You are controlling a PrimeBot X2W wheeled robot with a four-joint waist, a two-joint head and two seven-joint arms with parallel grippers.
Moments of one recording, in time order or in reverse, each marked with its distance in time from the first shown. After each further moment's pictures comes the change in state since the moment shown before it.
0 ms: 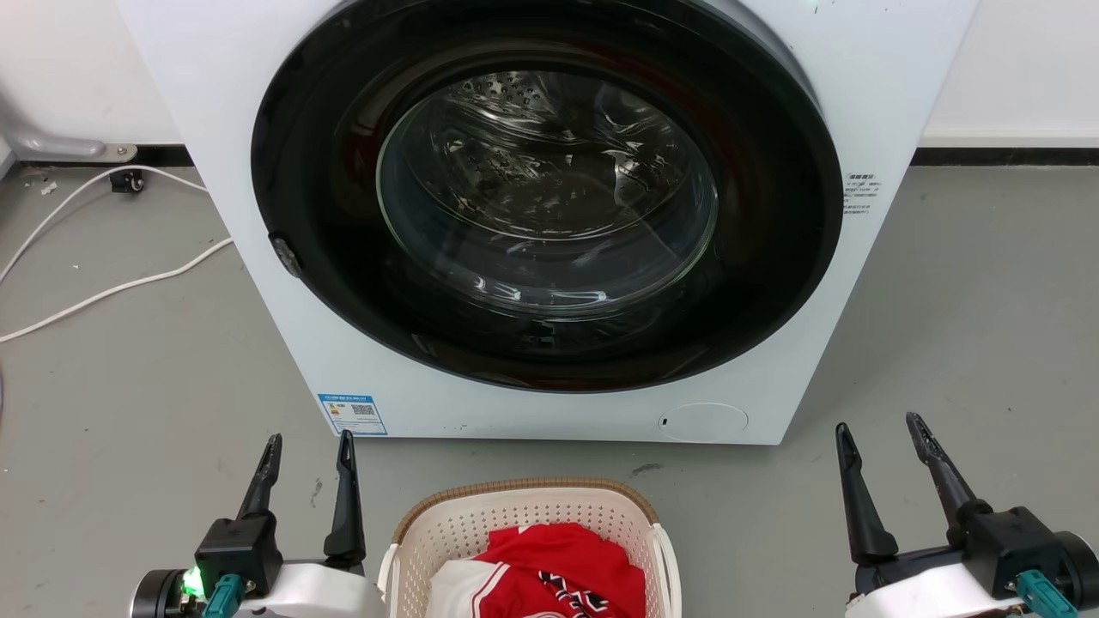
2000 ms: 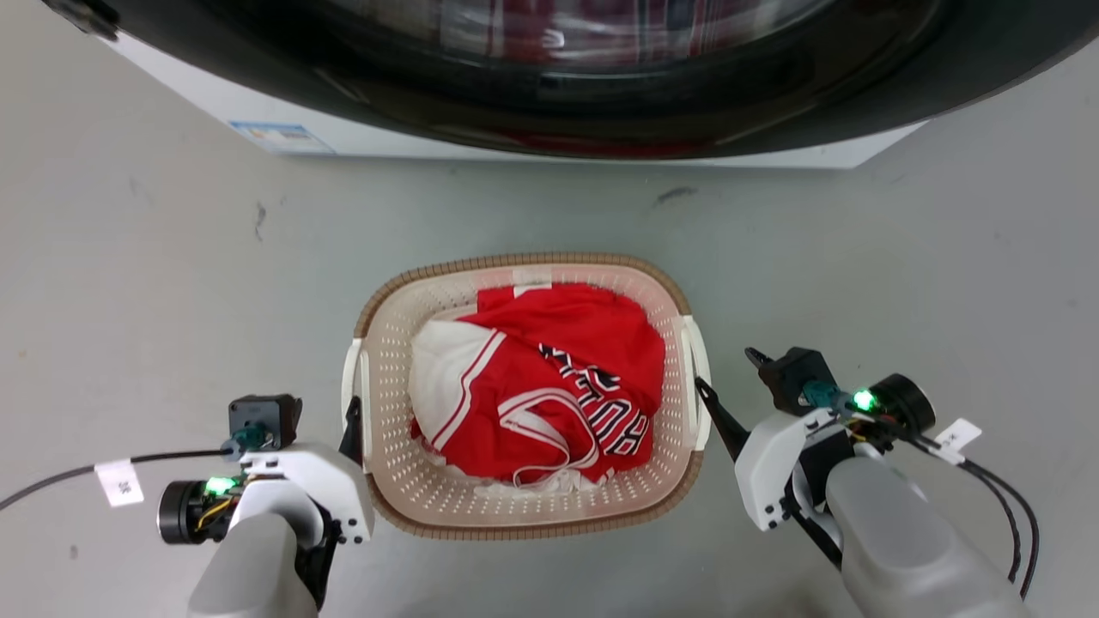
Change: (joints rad) left arm -0.540 0.067 0.042 0.893 0.010 -0.098 -0.001; right arm -0.679 -0.035 0.431 0.966 0.058 0.000 0.000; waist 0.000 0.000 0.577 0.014
